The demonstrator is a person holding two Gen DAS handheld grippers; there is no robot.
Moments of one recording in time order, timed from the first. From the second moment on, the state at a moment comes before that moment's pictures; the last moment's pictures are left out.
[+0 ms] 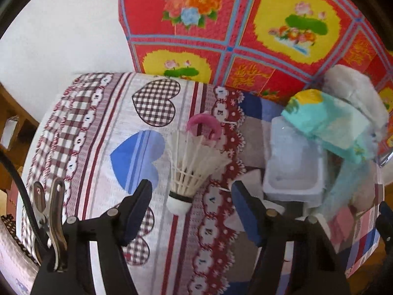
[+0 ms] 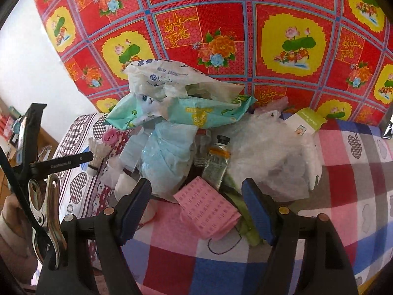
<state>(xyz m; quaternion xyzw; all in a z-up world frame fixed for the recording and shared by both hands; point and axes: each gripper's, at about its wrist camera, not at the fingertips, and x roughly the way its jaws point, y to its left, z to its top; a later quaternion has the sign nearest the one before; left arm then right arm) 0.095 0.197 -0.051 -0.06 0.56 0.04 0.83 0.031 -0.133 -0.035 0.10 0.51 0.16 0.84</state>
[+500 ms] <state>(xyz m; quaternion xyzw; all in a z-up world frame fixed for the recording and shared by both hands) 0.108 0.207 -0.095 -0.05 0.58 0.01 0.81 0.049 -0.109 -0.017 0.09 0.50 0.13 0.85</state>
